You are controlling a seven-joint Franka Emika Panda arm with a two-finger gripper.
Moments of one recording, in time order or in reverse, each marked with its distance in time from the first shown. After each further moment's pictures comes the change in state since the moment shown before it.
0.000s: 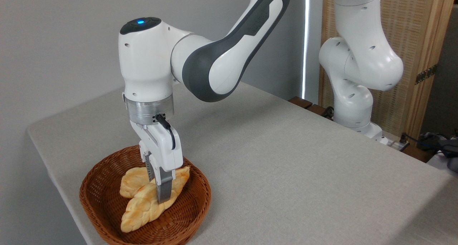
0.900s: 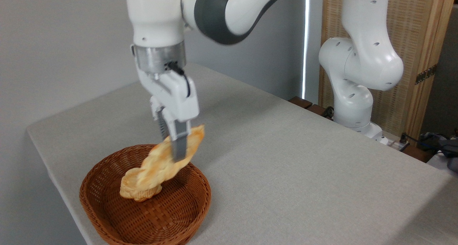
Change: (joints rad) arm 0.006 -0.193 0.003 0.016 0.000 -0.271 0.000
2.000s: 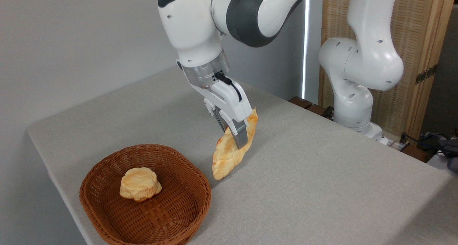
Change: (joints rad) arm 0.003 -0.139 0.005 -0.230 0.000 -0.241 0.000
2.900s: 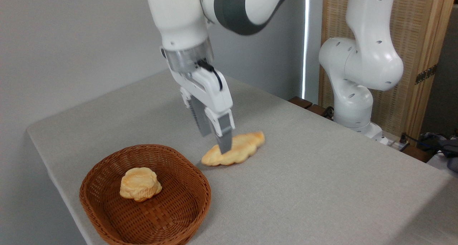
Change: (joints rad) arm -0.006 0.028 -0.009 0.113 0.020 0.082 0.000
